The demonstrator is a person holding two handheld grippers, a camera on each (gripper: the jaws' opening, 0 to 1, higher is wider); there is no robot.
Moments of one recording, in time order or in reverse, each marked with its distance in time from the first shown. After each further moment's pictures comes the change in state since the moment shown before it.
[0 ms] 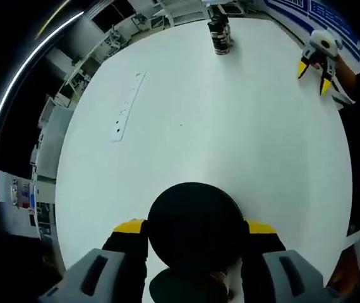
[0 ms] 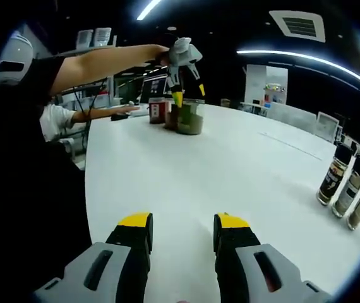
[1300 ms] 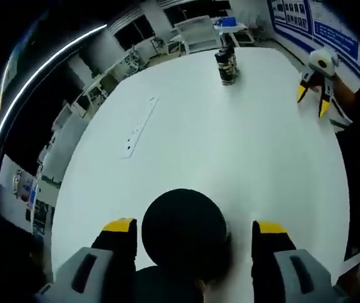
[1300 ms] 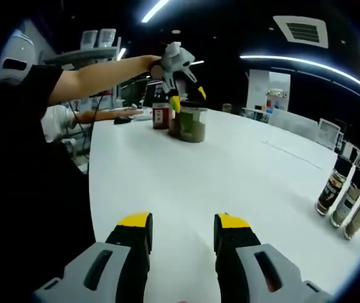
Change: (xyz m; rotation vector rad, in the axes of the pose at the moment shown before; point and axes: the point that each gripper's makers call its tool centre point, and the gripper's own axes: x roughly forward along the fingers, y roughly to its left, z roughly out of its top) left arm -0.025 -0.020 0.017 -0.096 -0.314 0.038; right arm -0.006 0.003 0.016 -0.027 -0.036 0.002
